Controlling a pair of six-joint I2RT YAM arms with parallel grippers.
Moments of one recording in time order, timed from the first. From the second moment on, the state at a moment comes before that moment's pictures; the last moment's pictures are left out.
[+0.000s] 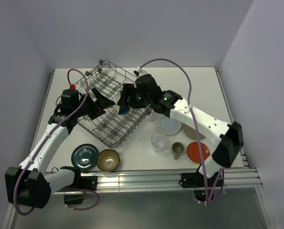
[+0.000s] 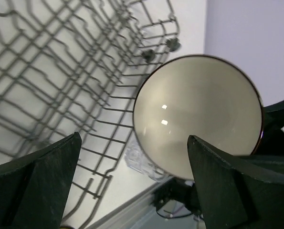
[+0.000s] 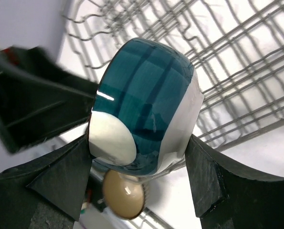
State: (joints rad) left arm -0.20 1.11 0.85 -0.24 0.49 -0.86; right arm 0.83 1.53 1.45 -0.46 0.02 0.68
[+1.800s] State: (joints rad) left arm -0.19 0.93 0.85 -0.54 0.18 -0.75; right arm 0.84 2.38 2.27 -1.07 0.76 0.25
